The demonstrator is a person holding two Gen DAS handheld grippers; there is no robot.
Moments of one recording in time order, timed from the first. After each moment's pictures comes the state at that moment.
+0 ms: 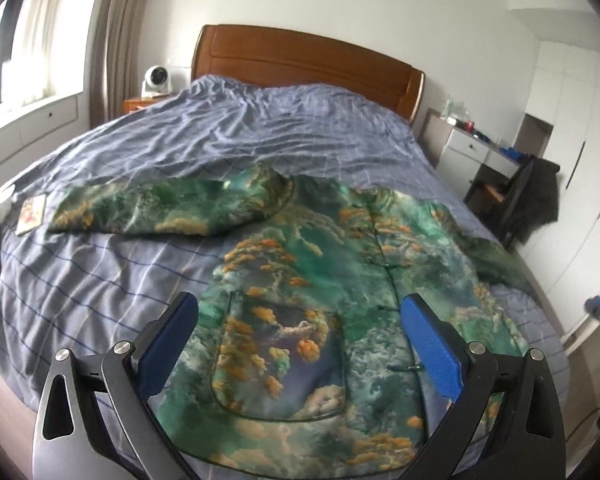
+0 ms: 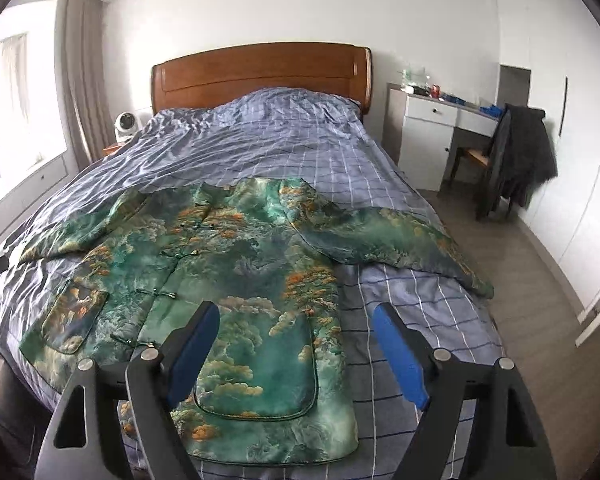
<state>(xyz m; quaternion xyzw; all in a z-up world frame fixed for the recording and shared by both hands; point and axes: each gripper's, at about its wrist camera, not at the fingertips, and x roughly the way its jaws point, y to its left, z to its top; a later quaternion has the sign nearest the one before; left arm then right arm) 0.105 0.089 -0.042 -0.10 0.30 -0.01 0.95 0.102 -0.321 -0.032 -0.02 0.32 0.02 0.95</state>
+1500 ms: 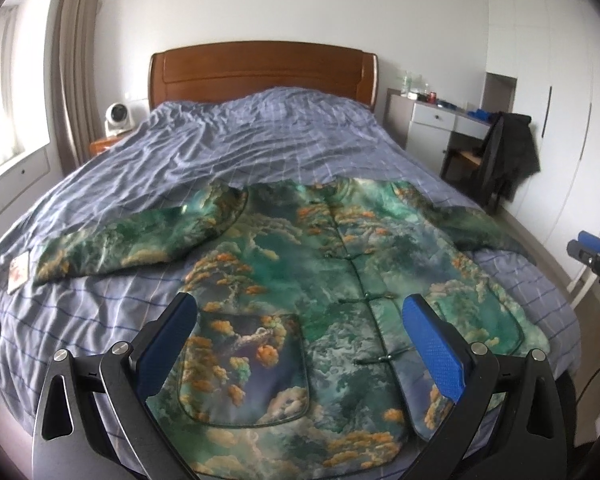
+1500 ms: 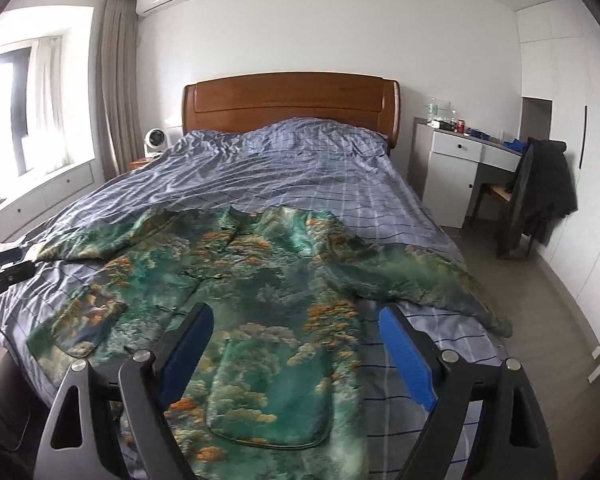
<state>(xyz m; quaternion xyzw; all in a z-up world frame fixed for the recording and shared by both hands) 0.099 0.026 -0.028 -0.02 0.29 -0.05 0.95 0.100 -0.318 -0.029 -0.04 0.27 0.06 0.96</state>
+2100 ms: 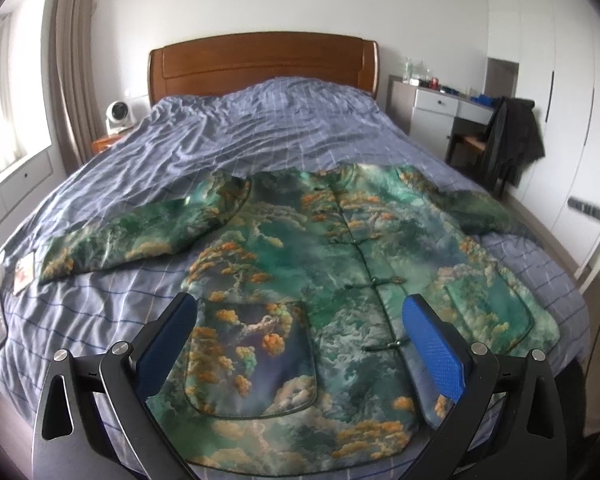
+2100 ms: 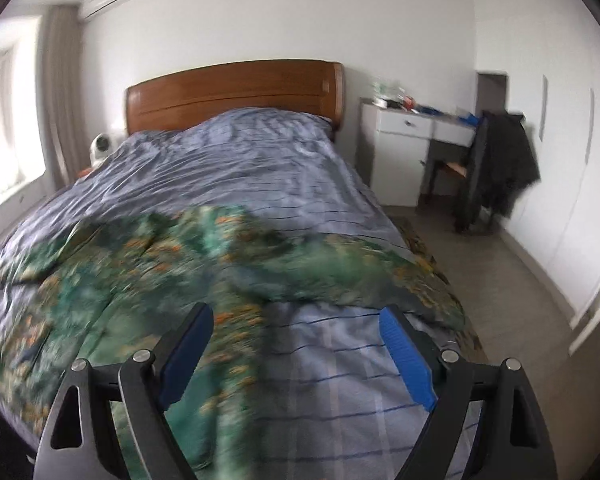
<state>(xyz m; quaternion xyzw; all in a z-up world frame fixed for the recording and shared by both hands) 0.098 0.022 -0.036 0.00 0.31 -0.04 0.95 0.159 -0.437 -0.034 0.01 0.29 -0.03 0.96</state>
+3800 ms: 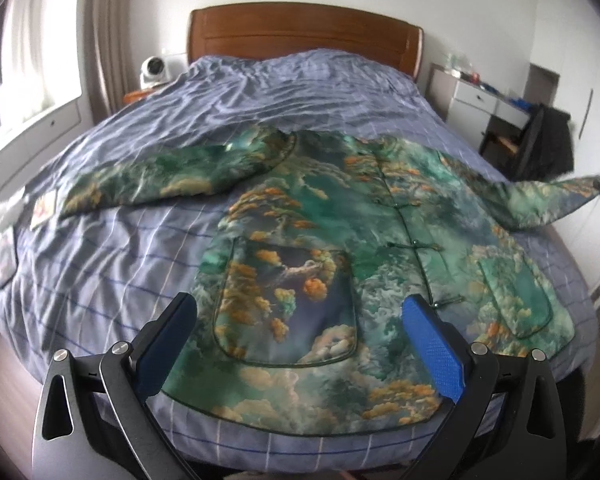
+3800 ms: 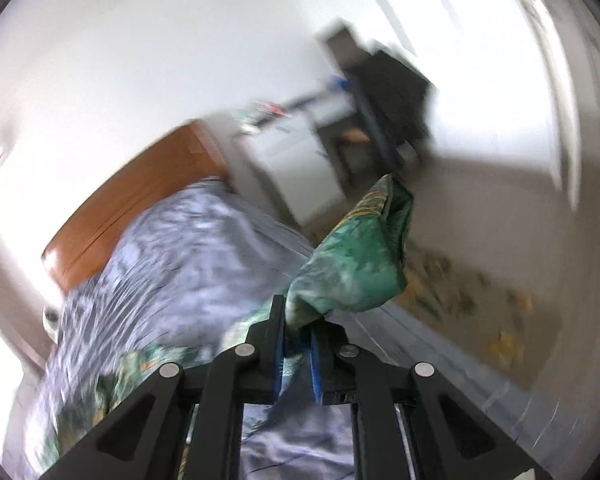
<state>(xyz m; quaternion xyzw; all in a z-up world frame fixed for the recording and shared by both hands) 0.076 0.060 -0.064 -0.06 0.36 0.02 0.93 0.218 -0.567 -0.048 0.23 0.19 -0.16 0.94</state>
